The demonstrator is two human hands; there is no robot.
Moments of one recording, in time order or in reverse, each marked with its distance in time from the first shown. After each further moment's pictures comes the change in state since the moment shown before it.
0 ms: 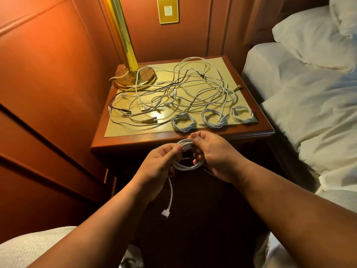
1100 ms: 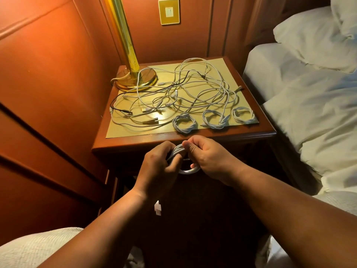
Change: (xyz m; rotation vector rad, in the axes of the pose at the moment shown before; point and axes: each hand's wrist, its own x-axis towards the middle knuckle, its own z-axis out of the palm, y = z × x) left_hand -0.001 -0.006 -0.006 0.850 0.238 0.531; right_hand 0.001 0.007 0.000 -0.314 -0.106 -0.168
